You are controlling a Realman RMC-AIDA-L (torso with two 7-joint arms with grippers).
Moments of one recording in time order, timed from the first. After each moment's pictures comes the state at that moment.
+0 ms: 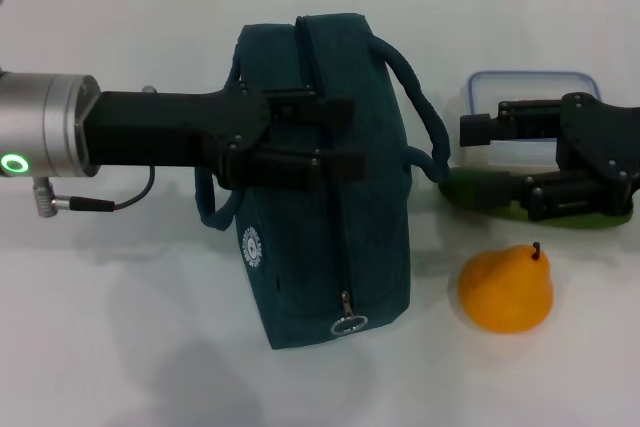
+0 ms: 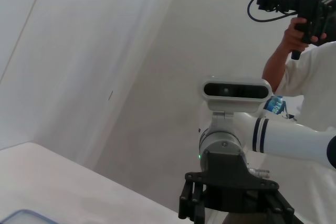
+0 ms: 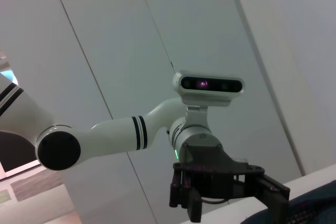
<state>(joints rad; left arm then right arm) -0.48 -2.01 1.06 0.81 1.53 1.81 -1.72 0.64 1.99 -0.90 -0.70 -1.71 -1.91 1.58</state>
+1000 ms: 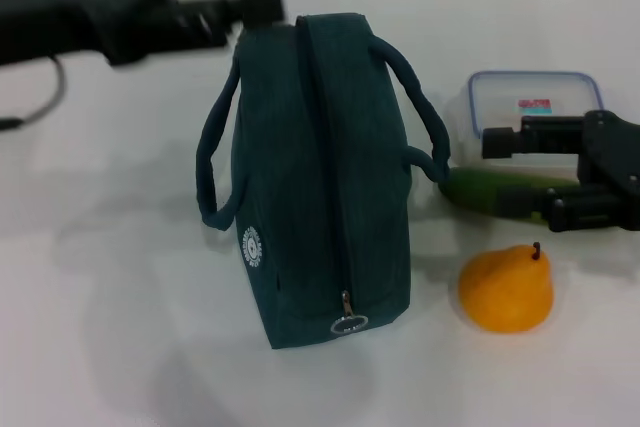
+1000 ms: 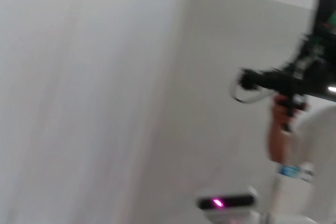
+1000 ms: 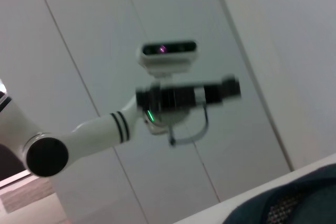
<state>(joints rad) -0.39 -2.01 0.93 1.06 1.34 1.85 -1.85 0.59 1.98 -0.89 -0.70 -1.71 -1.91 1.58</state>
